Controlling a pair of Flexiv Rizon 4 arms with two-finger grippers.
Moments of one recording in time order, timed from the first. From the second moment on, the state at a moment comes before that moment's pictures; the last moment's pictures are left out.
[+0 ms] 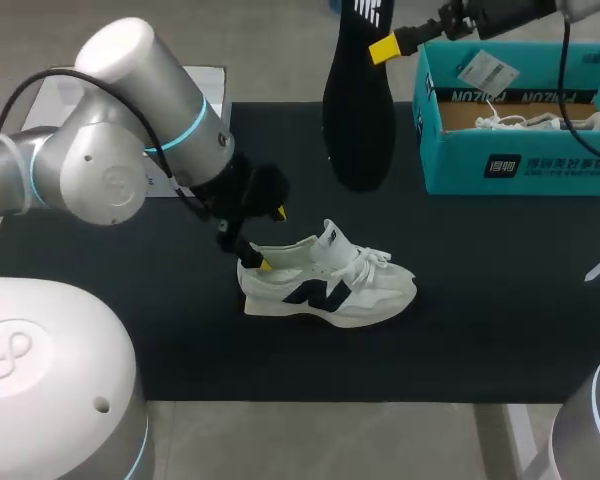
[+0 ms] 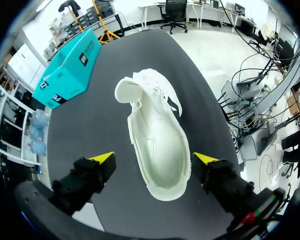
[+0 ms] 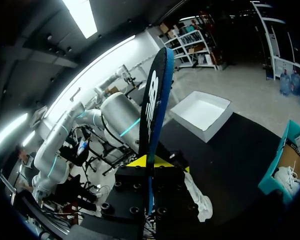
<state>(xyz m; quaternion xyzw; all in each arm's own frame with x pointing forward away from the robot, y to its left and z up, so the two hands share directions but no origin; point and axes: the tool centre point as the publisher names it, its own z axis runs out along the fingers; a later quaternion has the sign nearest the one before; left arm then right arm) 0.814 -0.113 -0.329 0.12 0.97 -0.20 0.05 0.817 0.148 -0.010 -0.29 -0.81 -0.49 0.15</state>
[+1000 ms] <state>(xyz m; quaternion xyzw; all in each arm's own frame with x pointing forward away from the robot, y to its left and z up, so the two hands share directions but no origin) 0.839 -0.132 -0.382 0.13 0.98 -0.15 -0.01 0.817 0.148 -0.010 -0.29 -0.81 -0.49 0.15</state>
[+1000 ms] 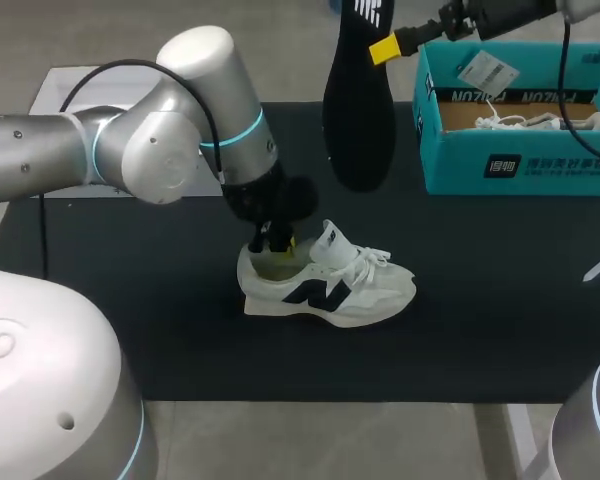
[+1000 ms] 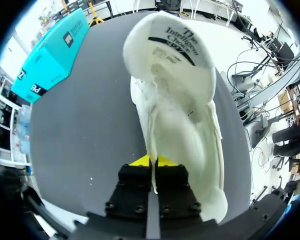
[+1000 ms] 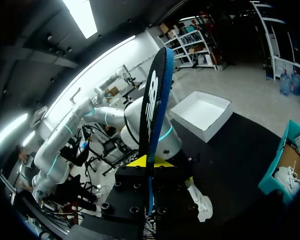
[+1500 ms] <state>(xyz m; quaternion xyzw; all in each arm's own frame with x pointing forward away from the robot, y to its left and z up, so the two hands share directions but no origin) 0.838 -0.134 -0.376 0.24 0.96 -0.15 -0.01 0.817 0.148 -0.010 -0.29 -0.81 -0.49 0.15</state>
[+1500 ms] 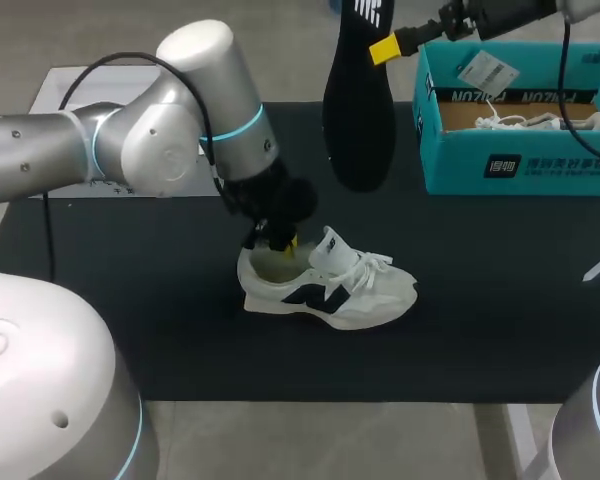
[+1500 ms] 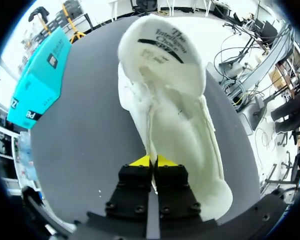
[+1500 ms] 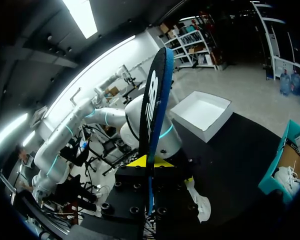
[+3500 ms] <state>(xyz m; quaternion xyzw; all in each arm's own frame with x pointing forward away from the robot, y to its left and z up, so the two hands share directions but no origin) 0.810 -0.210 -0.331 0.67 0.73 -0.11 -0.09 0.769 0.119 0.049 -0.32 -0.80 -0.49 0.11</state>
